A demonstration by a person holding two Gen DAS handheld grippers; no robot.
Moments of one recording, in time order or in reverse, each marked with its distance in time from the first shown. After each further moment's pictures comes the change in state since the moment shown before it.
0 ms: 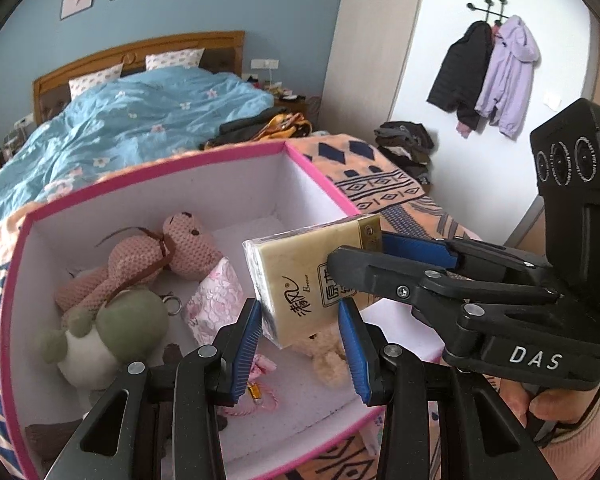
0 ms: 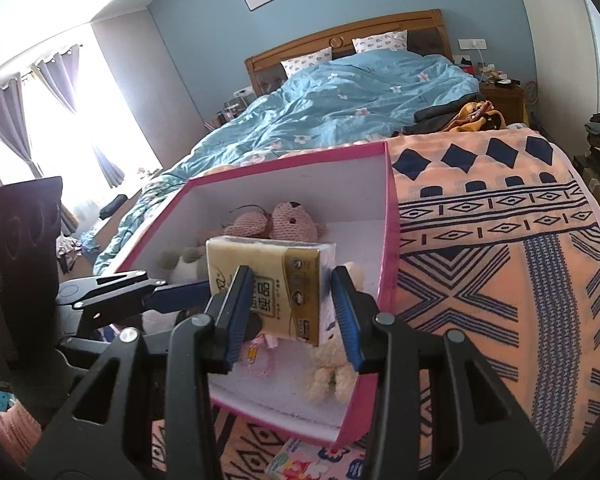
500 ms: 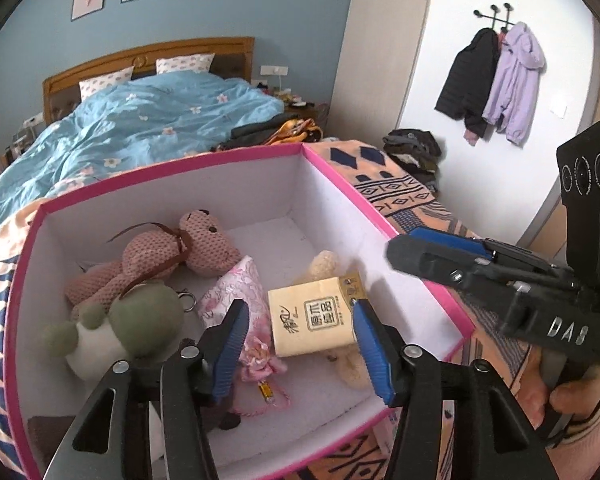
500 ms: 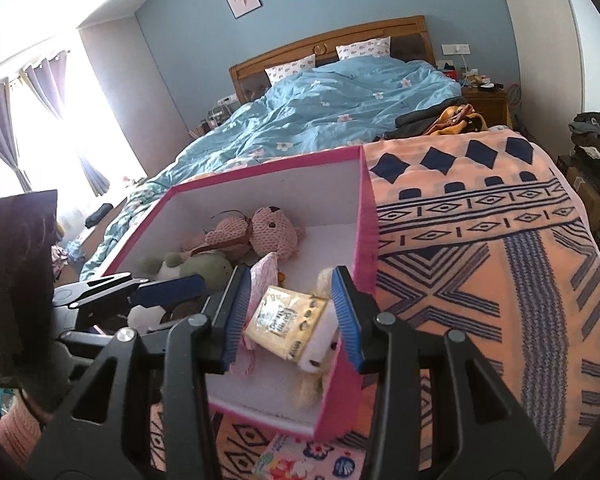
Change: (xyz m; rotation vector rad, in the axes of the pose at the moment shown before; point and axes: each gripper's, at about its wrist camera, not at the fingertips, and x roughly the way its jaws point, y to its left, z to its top) left arm -0.012 0.005 -0.012 0.003 -0.052 0.021; right arm -0.015 -0.009 -0.007 0.021 -0.046 -0.049
